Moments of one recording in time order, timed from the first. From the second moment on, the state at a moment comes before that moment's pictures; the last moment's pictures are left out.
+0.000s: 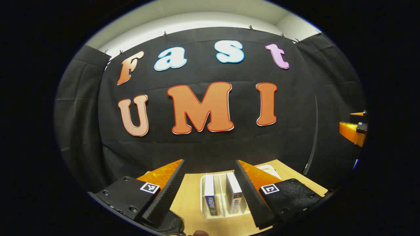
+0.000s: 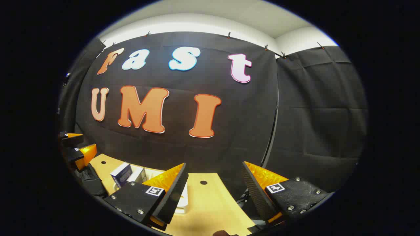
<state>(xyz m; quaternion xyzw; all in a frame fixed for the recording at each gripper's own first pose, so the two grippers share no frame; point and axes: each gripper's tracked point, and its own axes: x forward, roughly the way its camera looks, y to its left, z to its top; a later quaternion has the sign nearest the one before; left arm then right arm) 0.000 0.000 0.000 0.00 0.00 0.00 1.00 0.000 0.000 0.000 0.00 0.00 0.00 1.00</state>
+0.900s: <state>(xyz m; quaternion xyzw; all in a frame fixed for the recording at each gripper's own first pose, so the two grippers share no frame) -0.018 0.053 -0.019 -0.03 -0.06 0.09 0.99 0.029 0.126 -0.025 0.01 -0.04 0.16 0.99</state>
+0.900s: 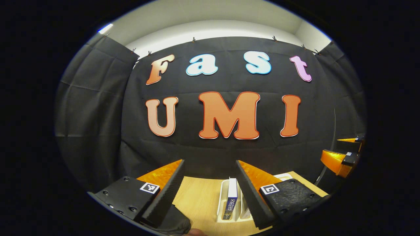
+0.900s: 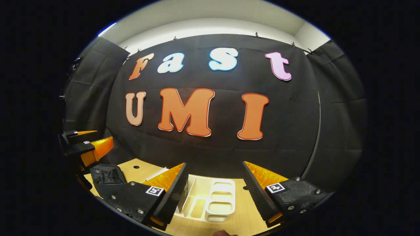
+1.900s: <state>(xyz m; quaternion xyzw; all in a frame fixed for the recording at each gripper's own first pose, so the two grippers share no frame) -0.002 0.090 -0.156 0.15 0.05 0.07 0.99 0.068 0.180 -0.054 -0.01 0.00 0.16 0.99</state>
